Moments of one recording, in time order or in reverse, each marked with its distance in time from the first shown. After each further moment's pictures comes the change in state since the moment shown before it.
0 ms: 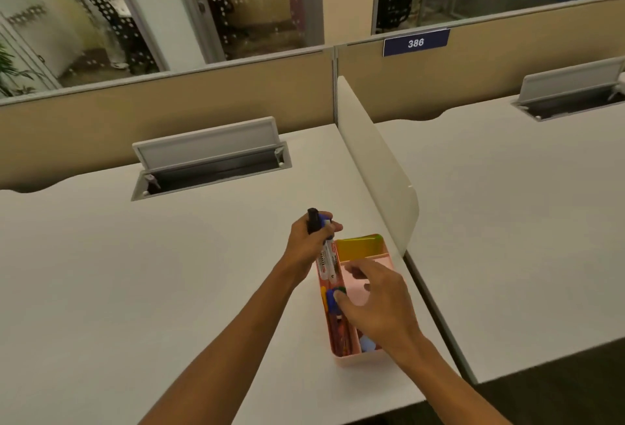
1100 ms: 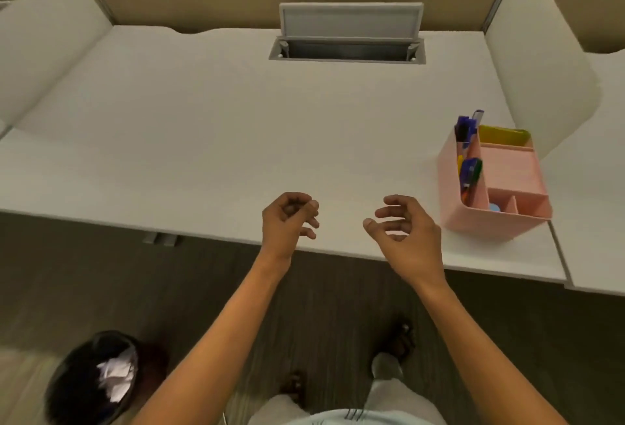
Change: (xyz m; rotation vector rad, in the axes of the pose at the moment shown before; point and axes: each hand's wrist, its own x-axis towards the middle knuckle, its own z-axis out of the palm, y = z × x) left_hand -0.286 -0.121 -0.198 -0.215 0.464 0.053; right_hand -0.169 -0.092 0.114 0.334 -0.170 0.002
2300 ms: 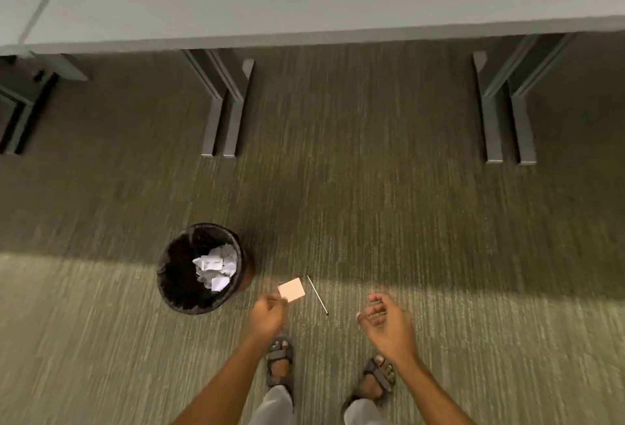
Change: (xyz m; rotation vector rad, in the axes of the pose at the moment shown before) left_hand -0.268 -0.340 -0.481 0.515 0.115 -0.759; right_hand -0.450 0.220 0.379 -0.188 -0.275 0.469
